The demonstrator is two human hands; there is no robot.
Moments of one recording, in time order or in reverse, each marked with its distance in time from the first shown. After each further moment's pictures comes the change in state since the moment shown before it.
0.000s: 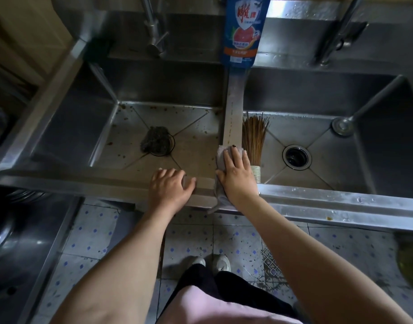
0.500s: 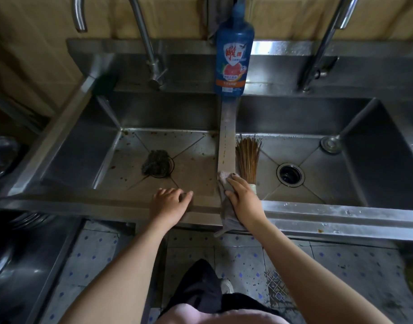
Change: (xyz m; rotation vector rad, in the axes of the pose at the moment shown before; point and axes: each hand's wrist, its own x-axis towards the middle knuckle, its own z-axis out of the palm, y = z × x) left_hand 0.005 0.004 -0.022 -0.142 -0.221 -0.077; right_hand -0.027 0.020 -0.019 0.411 0.110 -0.011
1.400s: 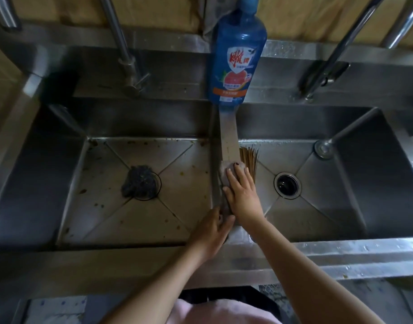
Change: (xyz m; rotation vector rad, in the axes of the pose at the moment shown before) left_hand 0.064 0.056 0.013 -0.803 -0.416 0.182; right_hand 0.118 -0.004 0.019 -0.231 0.052 0.104
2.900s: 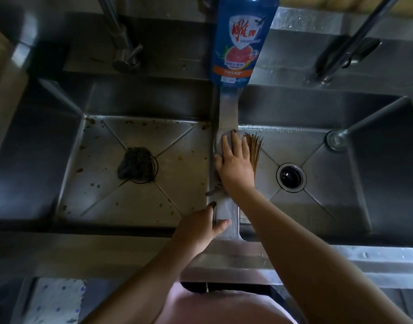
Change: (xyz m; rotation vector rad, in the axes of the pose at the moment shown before) left_hand 0.008 -0.003 0.009 0.664 0.092 -0.014; right_hand 0.057 -0.004 -0.007 -0.141 -0.071 0.039
